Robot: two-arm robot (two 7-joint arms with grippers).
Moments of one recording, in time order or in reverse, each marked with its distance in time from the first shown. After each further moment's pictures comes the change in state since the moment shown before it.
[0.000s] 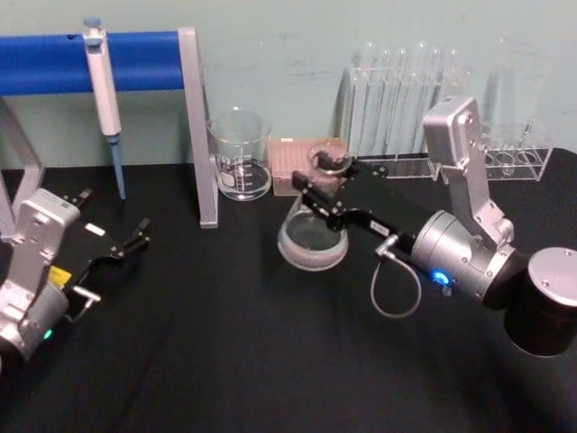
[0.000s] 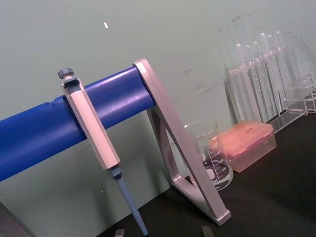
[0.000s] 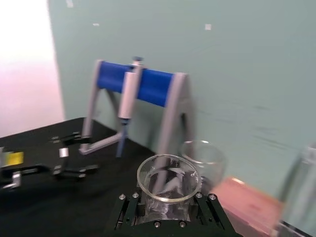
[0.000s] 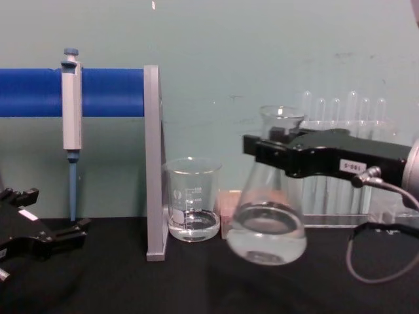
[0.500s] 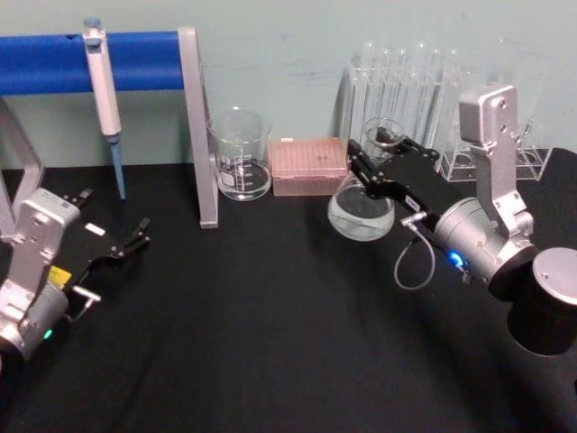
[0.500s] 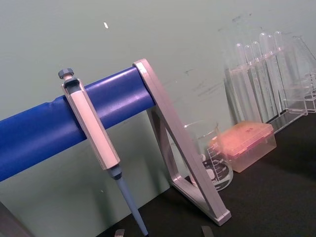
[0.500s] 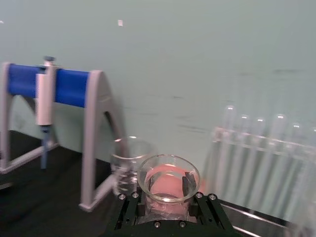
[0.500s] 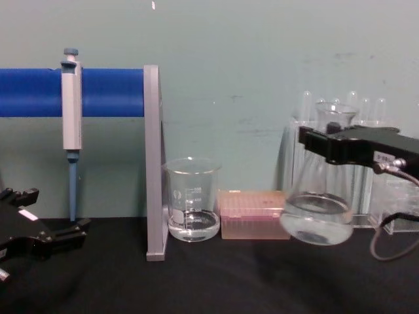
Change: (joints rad) left arm 0.000 0.000 0.000 0.000 0.000 0.000 0.000; right arm -0.037 -0.079 0.105 0.028 -0.074 0.023 -0.214
